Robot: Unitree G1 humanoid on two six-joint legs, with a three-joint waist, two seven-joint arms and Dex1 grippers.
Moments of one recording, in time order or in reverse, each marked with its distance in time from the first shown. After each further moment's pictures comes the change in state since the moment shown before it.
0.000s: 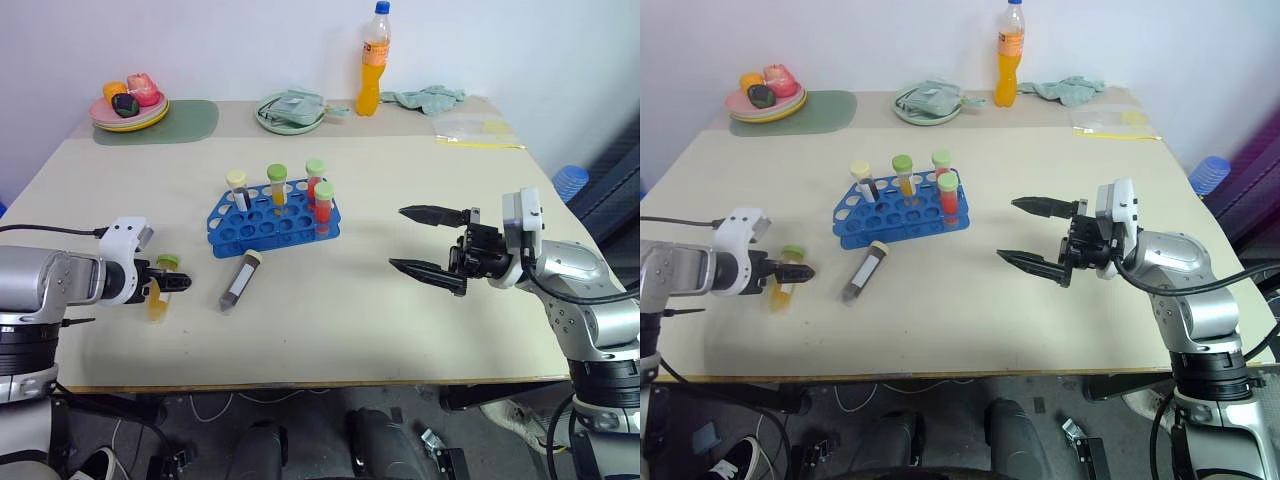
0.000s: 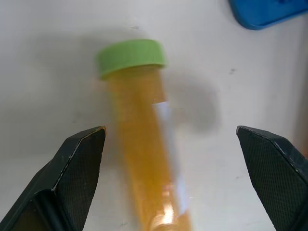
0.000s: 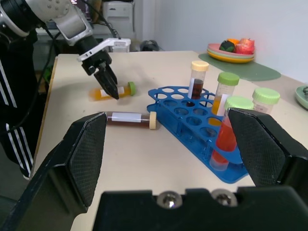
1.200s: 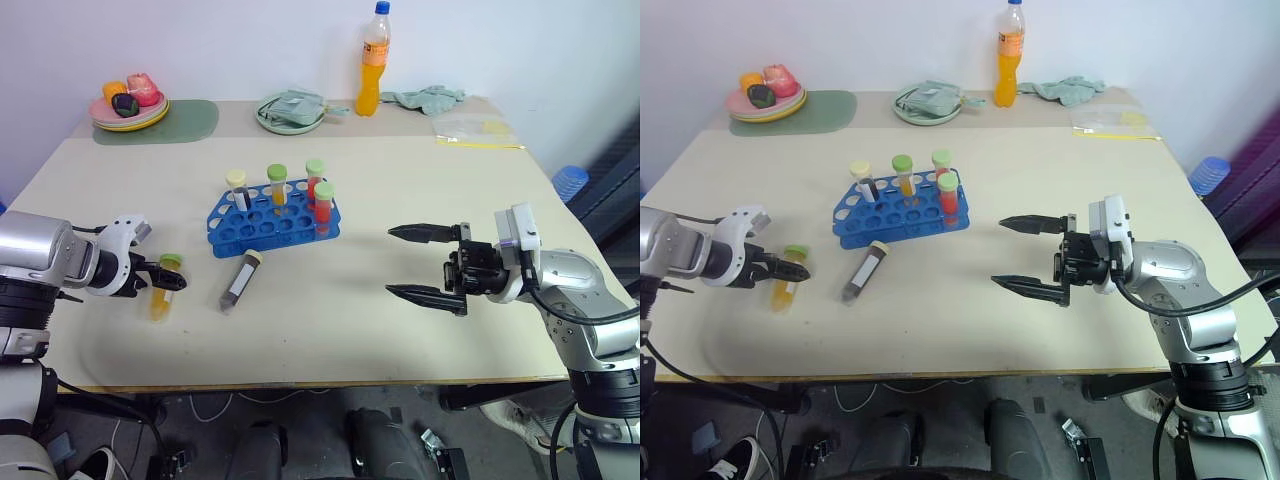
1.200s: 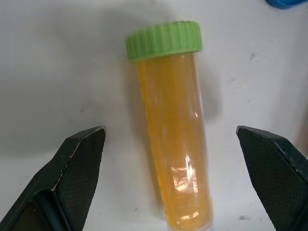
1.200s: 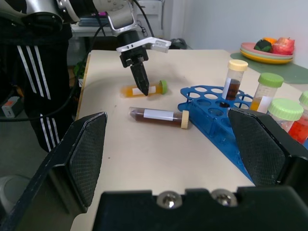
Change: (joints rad) left arm -0.198 0.097 -0.269 0.273 0.032 -0.003 -0.201; right arm 0.043 -0.012 0.025 -0.055 0.020 0.001 0.079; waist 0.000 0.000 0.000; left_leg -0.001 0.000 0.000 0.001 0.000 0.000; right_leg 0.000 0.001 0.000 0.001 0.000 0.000
